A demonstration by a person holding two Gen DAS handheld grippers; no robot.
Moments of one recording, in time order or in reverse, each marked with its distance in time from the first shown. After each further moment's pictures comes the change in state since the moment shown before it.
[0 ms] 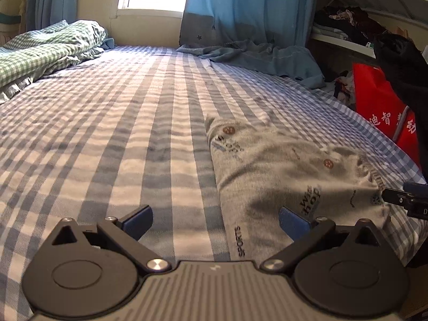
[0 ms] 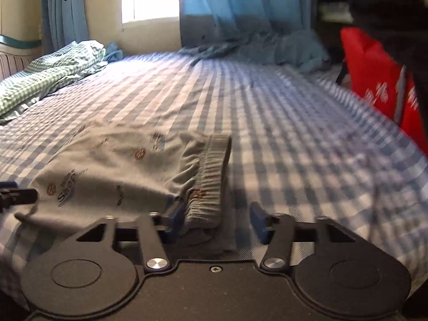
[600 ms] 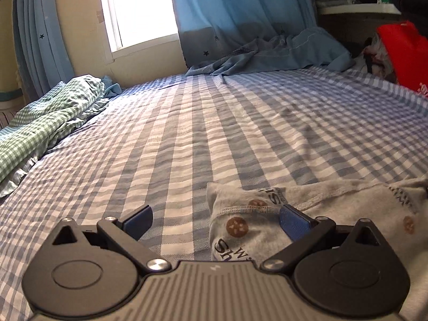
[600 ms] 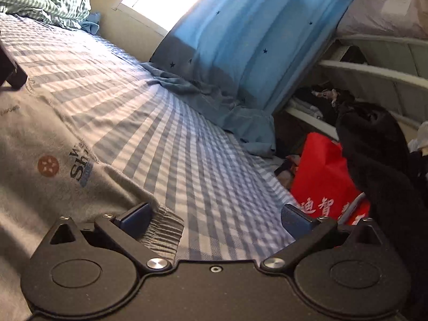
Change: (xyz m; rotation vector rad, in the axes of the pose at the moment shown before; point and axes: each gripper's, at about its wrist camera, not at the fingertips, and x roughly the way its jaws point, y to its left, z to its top) left arm 0.125 -0.057 0.067 0.254 -0.029 0.275; right arm 0.108 0.034 0.011 -0.421 -0.206 -0.427
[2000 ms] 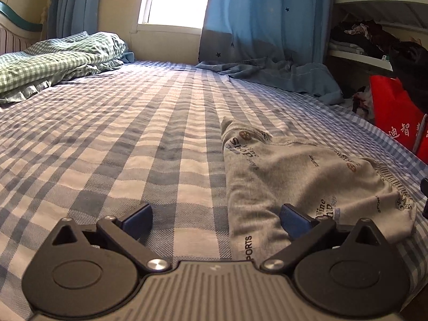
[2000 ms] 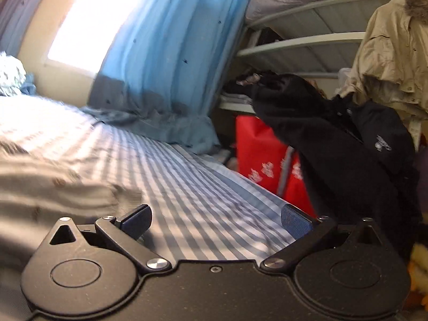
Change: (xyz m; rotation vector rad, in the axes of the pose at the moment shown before) left arm -0.089 0.064 -0.112 -0.295 -0.056 -0.188; right arm -0.114 -0.019 -0.046 0.338 -0.074 -0.186
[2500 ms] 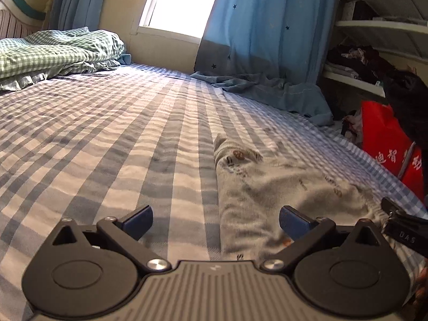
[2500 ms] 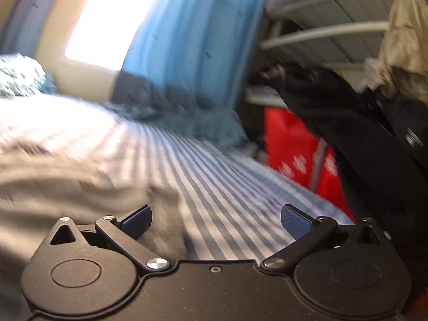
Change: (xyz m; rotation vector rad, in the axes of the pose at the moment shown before) left arm -0.002 0.010 0.016 -0.098 -0.049 -0.082; right arm 0.016 0.023 0.009 0.010 0.018 0.131
